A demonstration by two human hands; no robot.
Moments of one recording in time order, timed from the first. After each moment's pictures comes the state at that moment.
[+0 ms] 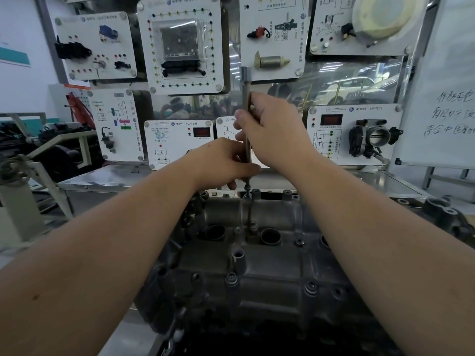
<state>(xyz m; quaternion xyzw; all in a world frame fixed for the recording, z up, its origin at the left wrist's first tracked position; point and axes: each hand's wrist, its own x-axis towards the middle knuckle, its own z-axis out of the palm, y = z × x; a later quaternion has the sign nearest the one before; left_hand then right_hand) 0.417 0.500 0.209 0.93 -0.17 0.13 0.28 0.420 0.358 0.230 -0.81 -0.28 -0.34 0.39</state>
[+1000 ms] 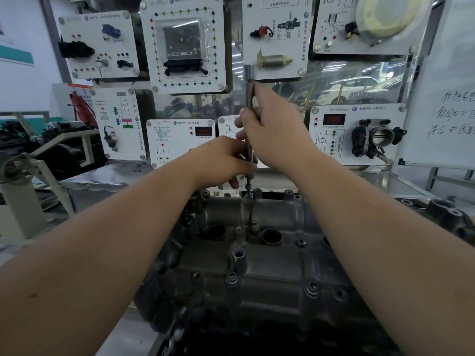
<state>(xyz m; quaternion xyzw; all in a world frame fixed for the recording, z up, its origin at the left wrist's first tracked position) 0.418 0.502 0.209 0.93 -0.18 0.12 0.31 0.419 0.359 0.232 -0.81 -0.29 -0.33 0.38</state>
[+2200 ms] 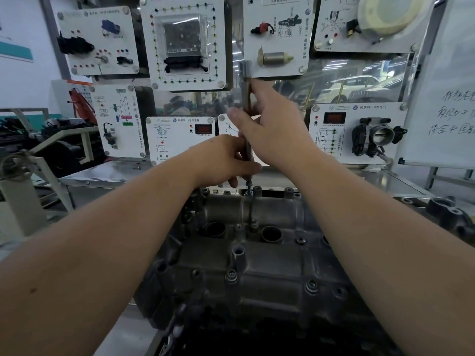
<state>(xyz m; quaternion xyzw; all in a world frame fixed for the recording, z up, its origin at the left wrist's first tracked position) 0.421 0.503 0.208 0.94 -0.18 0.12 0.27 0.417 0.358 0.229 -0.80 -0.31 -0.35 0.38</state>
